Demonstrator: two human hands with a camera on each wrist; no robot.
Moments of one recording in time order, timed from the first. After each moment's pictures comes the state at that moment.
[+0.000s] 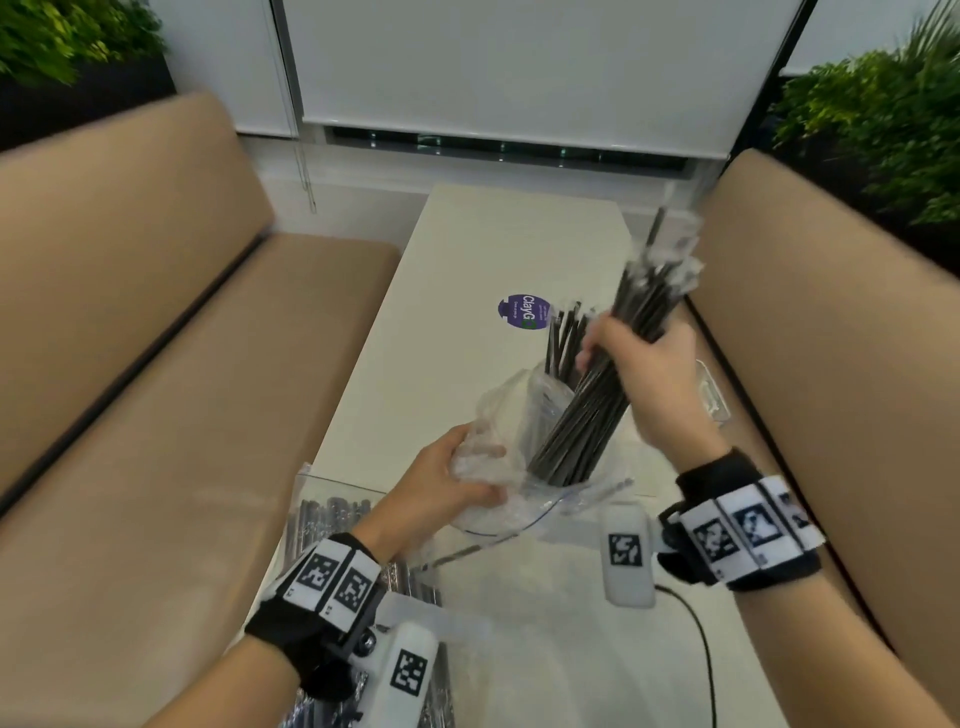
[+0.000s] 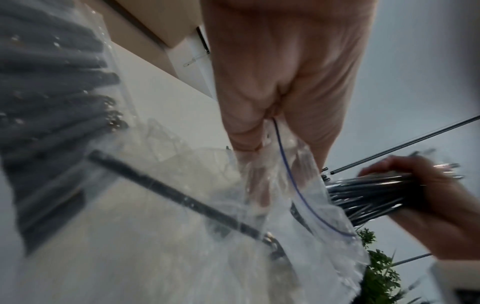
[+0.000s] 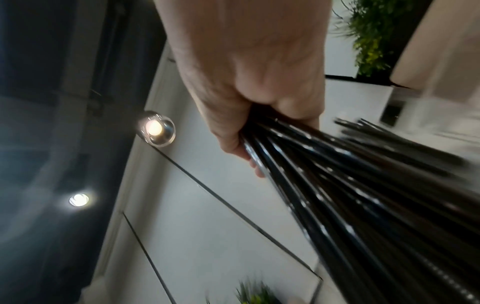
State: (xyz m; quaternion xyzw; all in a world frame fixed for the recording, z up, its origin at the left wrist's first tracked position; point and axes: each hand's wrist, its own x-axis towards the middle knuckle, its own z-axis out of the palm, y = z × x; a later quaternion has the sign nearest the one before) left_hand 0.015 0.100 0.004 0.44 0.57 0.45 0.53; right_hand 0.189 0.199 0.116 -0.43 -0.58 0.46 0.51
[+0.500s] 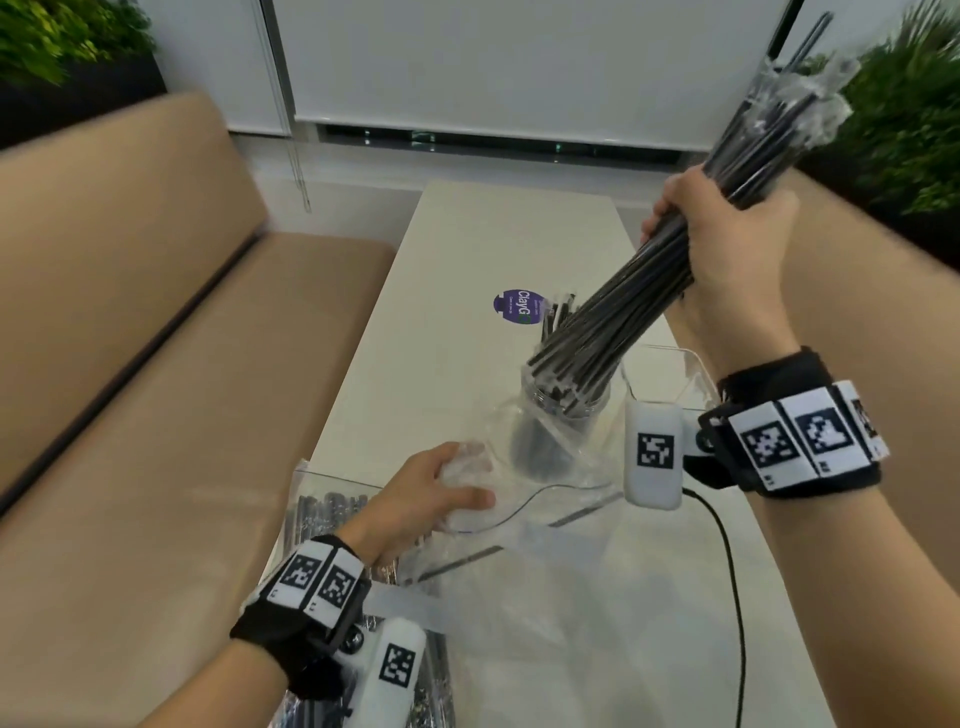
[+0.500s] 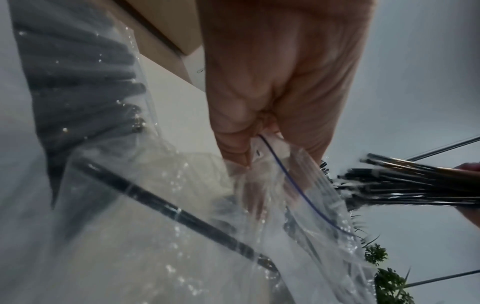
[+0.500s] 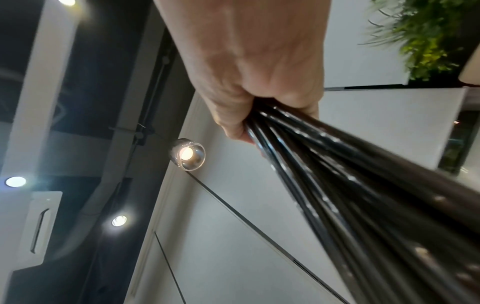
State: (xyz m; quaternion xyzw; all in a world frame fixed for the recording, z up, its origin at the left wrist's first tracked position) left_hand 0.010 0.091 0.002 0.42 0.59 0.40 0.56; right_hand 0.195 0.216 0.198 -0.33 -0.49 0.45 0.67
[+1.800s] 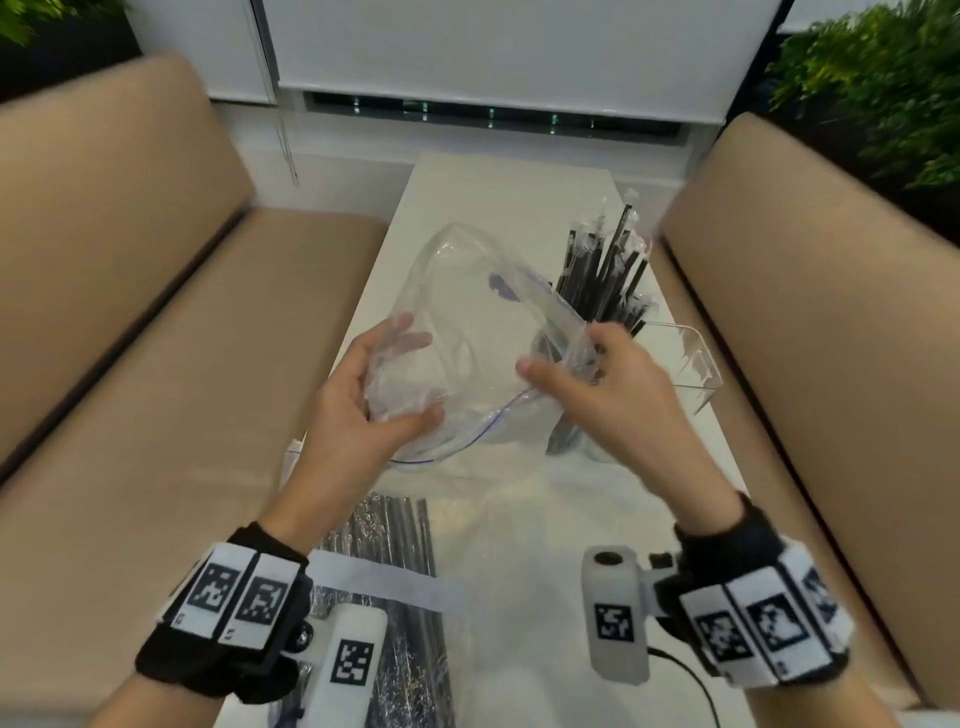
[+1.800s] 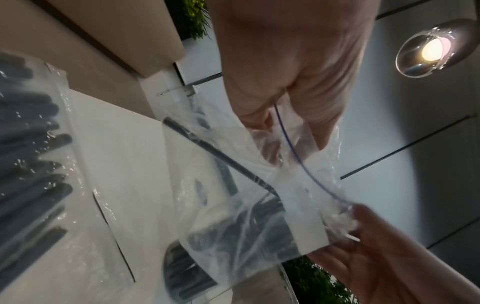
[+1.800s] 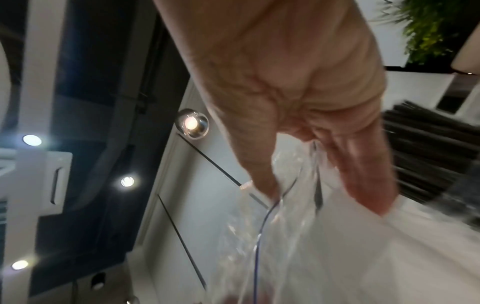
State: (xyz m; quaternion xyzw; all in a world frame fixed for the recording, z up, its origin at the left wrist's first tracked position) left_hand -0.011 0.071 0.055 0.46 0.51 0.63 0.36; right_hand 0.194 0.137 0.121 -0.54 -0.72 0.33 0.29
